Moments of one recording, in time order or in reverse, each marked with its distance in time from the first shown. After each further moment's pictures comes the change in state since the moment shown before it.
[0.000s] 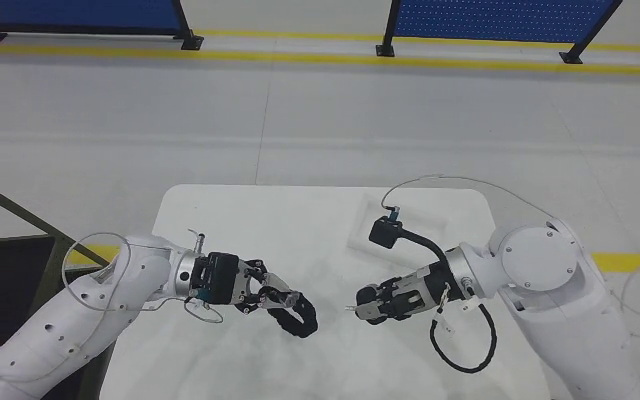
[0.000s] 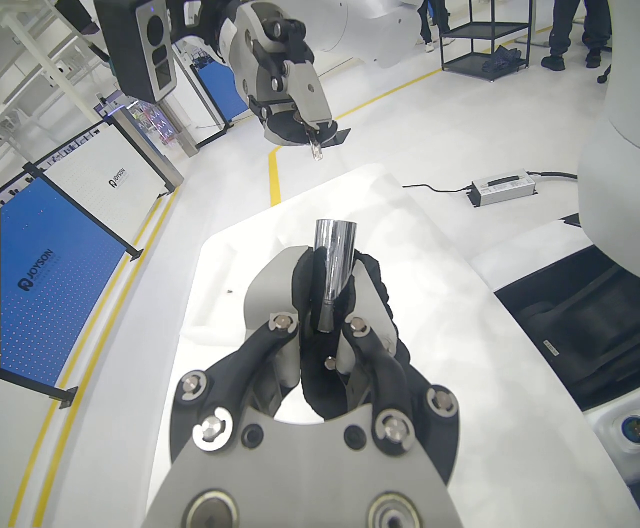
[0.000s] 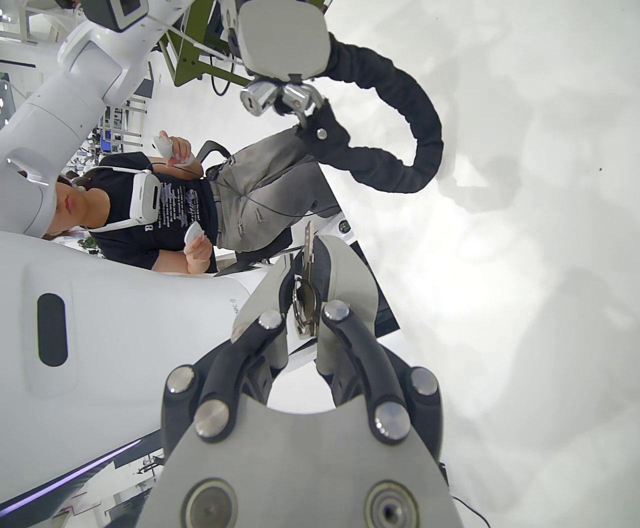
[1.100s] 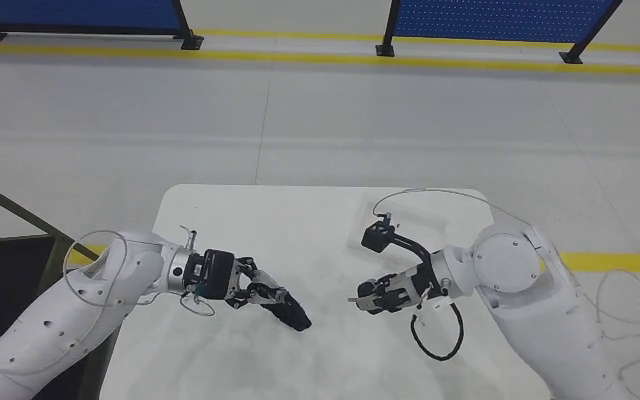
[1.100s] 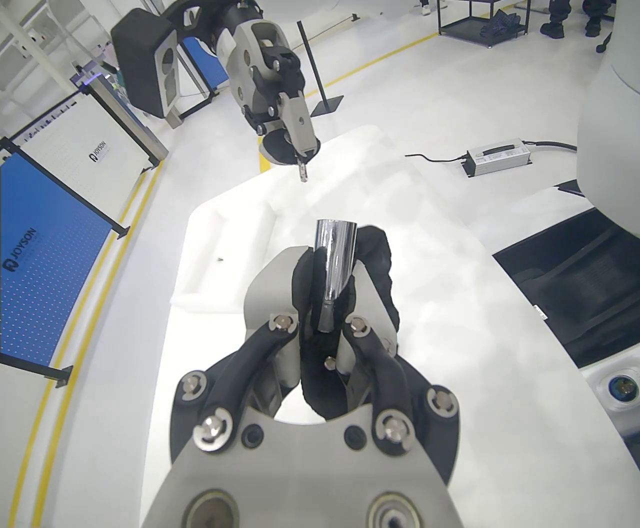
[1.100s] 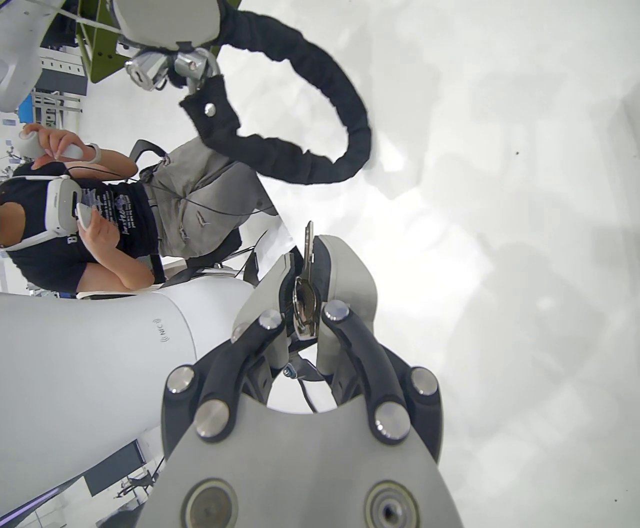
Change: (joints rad) left arm -0.003 0.018 -0.024 0.056 0.113 -0.023 0.071; right arm -0.053 -0.043 -0.023 0.088 -0.175 -0.139 -0.001
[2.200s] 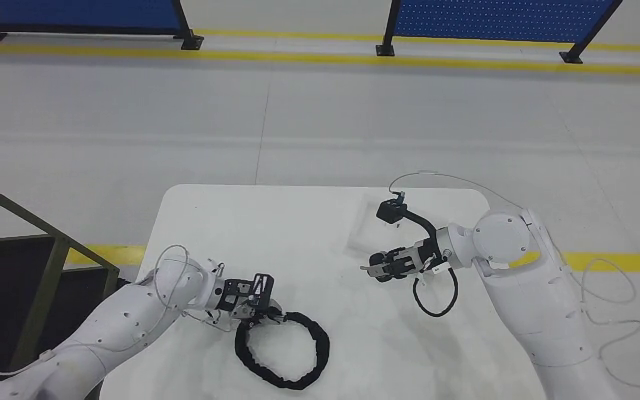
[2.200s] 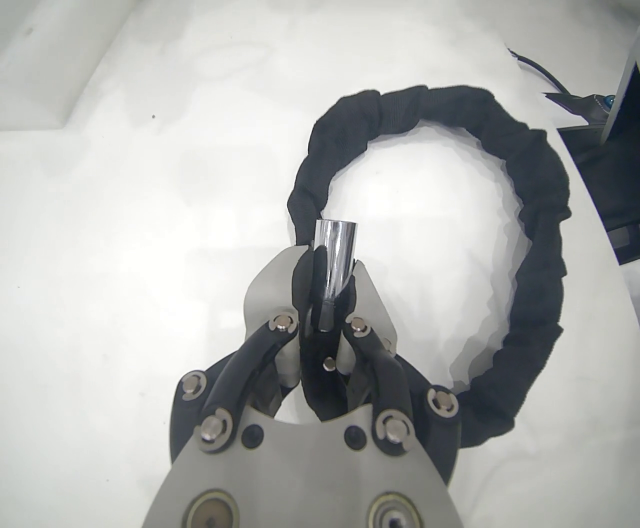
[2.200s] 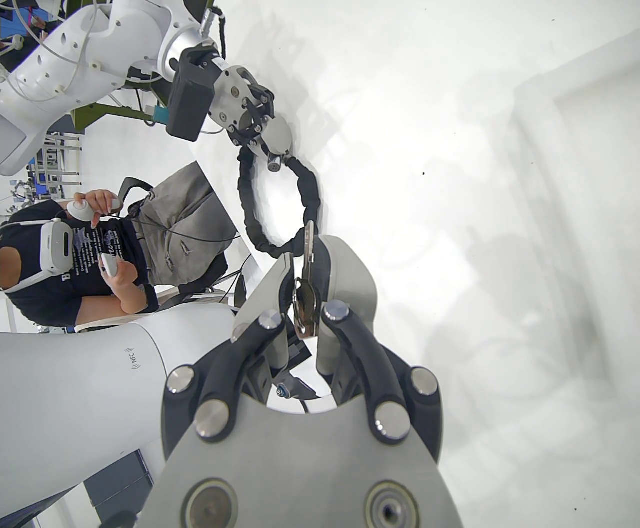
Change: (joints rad) left arm -0.024 -0.256 0.266 0.488 0.048 -0.028 -0.206; right arm 0.068 -0.089 0.046 0.300 -0.130 -0.160 0.000
